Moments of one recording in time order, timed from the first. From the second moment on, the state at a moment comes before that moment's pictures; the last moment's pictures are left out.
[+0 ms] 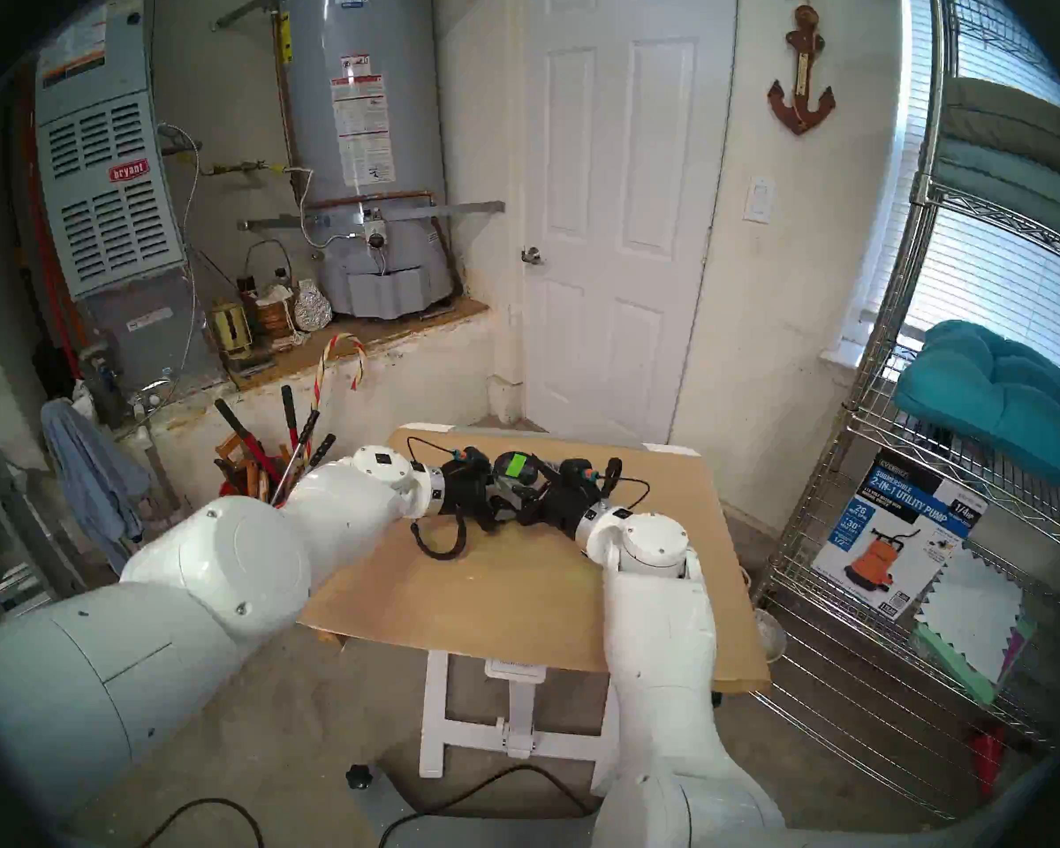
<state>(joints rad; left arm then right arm) 0.57 -1.63 -2.10 -0.12 0.98 -0.31 -0.93 -1.21 -1.76 1.85 -1.12 -0.29 -0.03 0.86</state>
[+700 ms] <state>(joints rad) 0.58 -1.63 -2.11 -0.12 0.97 -0.32 -0.94 -1.19 -1.73 1.85 -1.09 -0.29 -0.07 0.89</state>
